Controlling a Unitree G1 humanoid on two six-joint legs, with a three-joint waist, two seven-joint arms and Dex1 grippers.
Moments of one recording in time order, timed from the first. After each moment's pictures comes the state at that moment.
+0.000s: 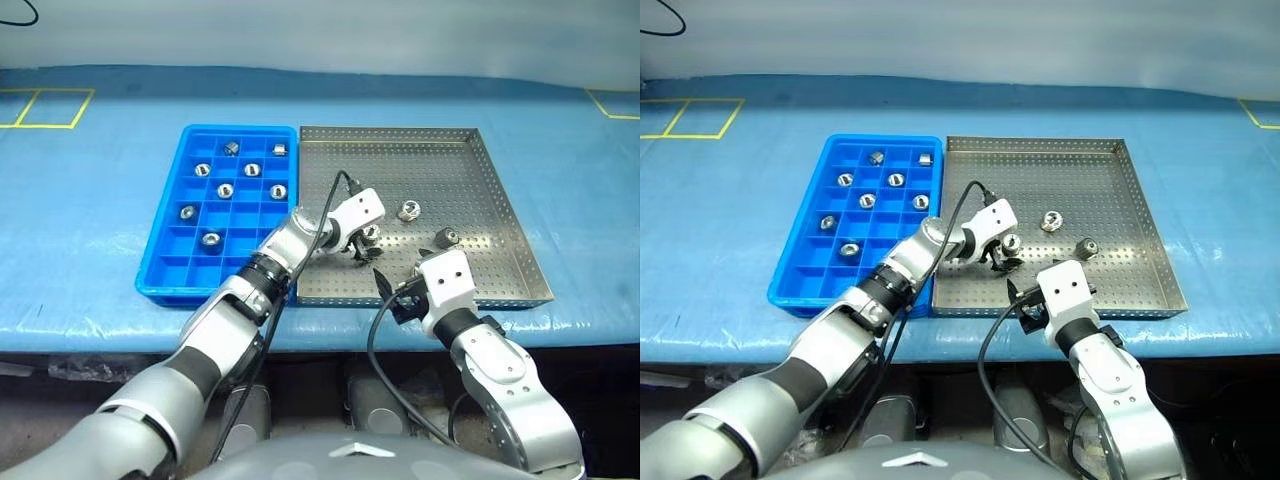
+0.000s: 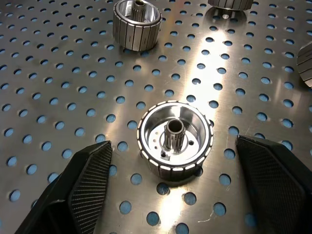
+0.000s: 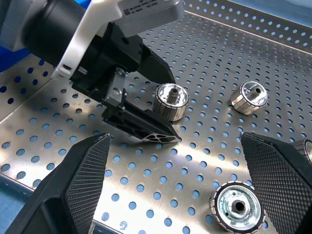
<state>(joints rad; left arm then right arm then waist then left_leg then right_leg) -0.89 -0.04 -0.44 0.81 0.07 0.32 -0.69 0.26 -0.31 0.13 -0.84 0.05 0.75 0.17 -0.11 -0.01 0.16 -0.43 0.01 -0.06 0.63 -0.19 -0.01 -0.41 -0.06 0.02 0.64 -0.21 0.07</state>
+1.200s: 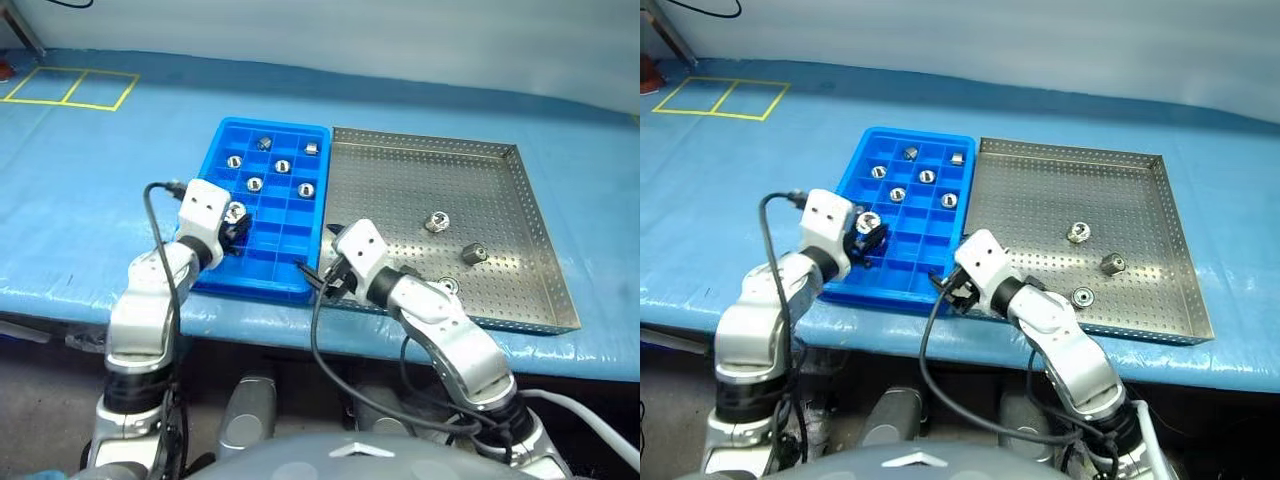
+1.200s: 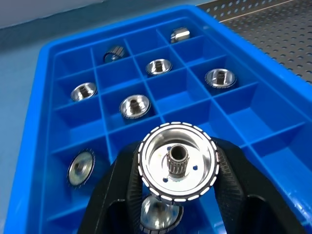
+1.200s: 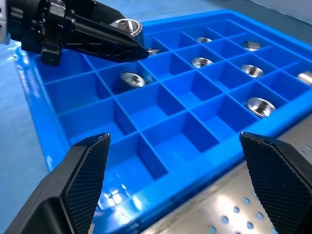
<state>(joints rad) -0.16 0.28 0.07 -0.58 -0.01 0.99 -0.38 -0.16 -0.27 0.40 -0.54 0.09 0.68 0.40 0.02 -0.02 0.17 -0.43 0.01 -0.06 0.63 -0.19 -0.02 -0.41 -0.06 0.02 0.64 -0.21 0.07</state>
